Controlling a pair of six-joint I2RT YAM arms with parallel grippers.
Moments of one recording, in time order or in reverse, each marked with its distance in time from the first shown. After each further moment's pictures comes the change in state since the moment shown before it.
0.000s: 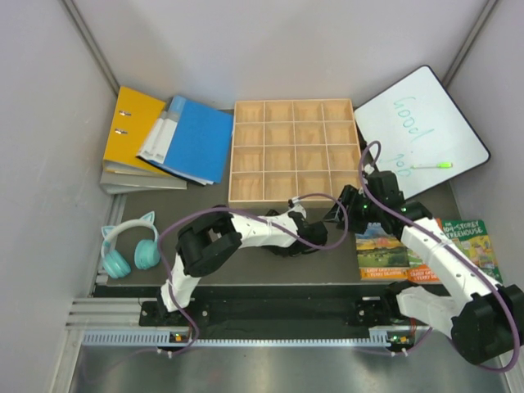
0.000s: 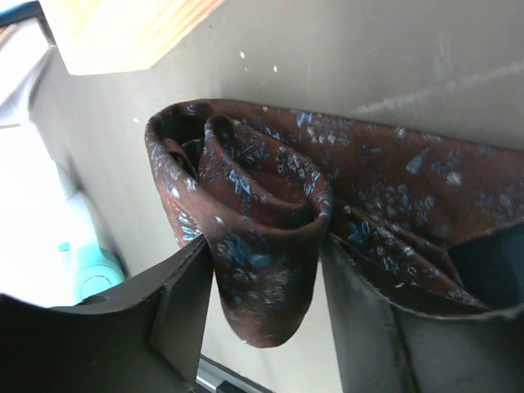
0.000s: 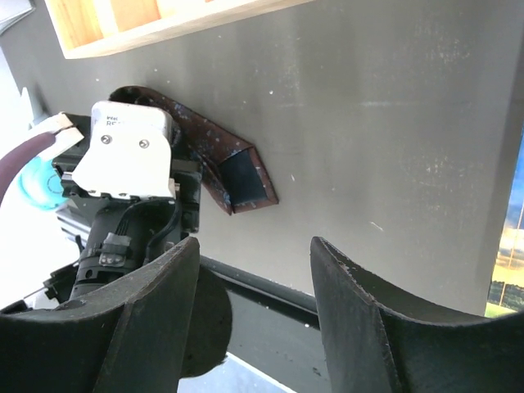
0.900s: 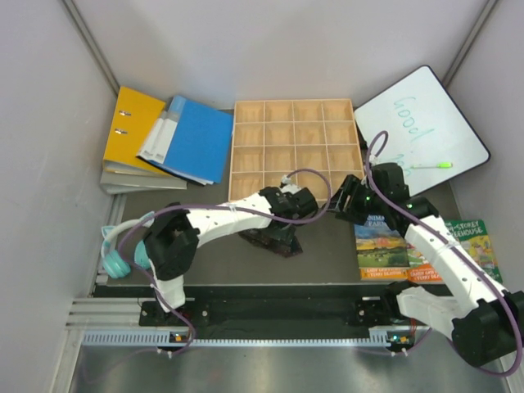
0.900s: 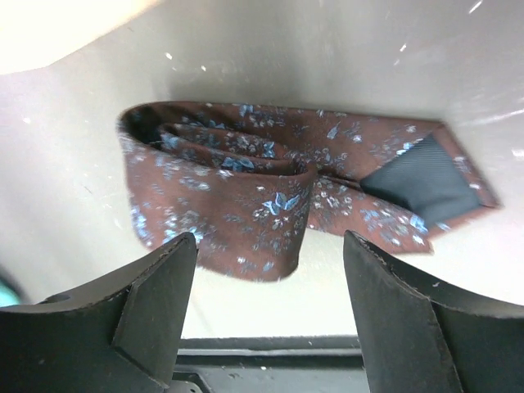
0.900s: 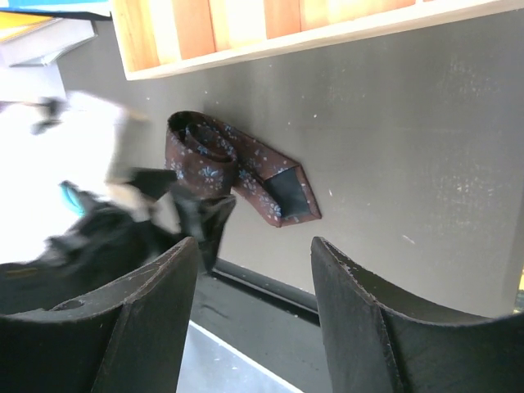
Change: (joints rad) left arm 0.111 -0.209 0.017 0.090 0.376 0.082; right arm 0.000 -0.017 0.093 -0.017 -0.002 0.026
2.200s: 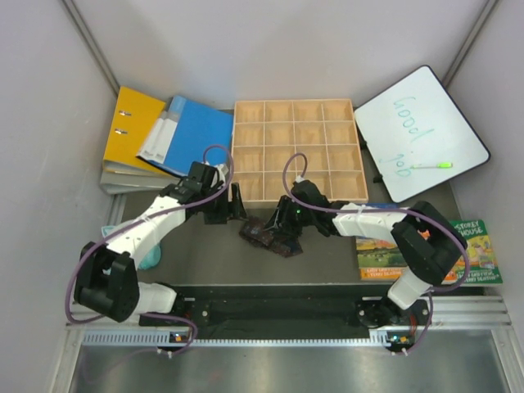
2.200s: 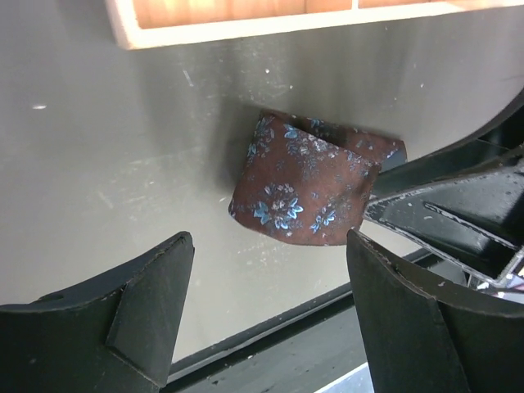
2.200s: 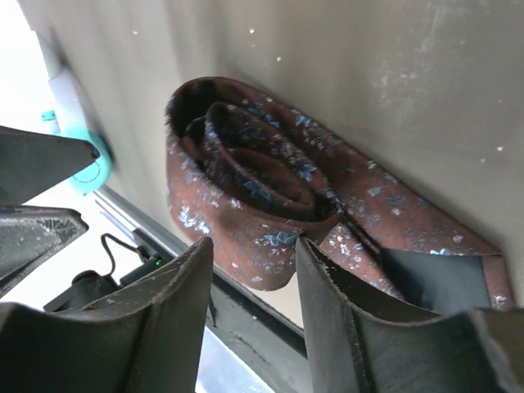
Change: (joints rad) left arm 0.671 -0.544 -0.501 0.386 0.719 0.146; right arm 0.453 0.598 -0.004 0.602 0.075 0.342
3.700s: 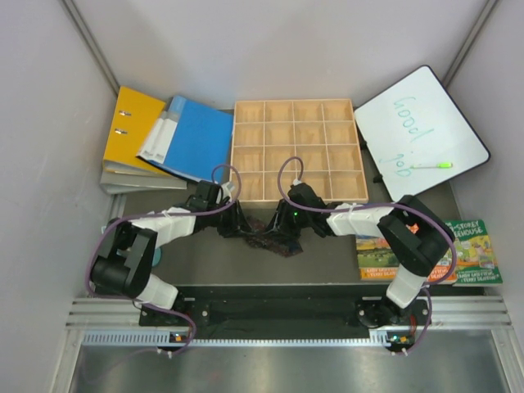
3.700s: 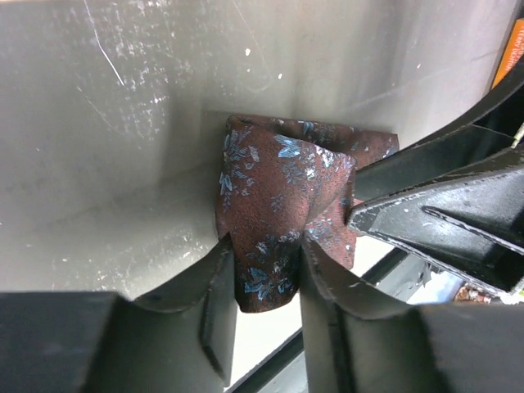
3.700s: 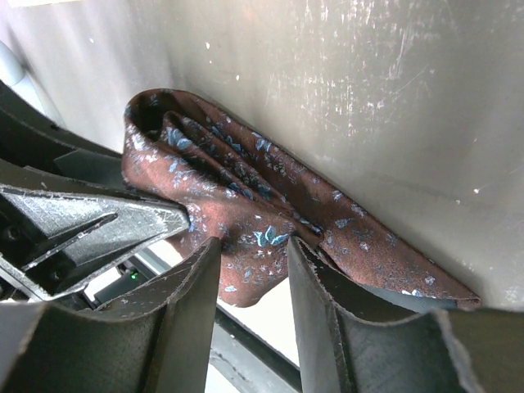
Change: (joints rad) left arm 0.006 0.173 -0.267 0.472 0.248 -0.120; right arm -0.001 0.092 0.000 0.051 0.008 -0.025
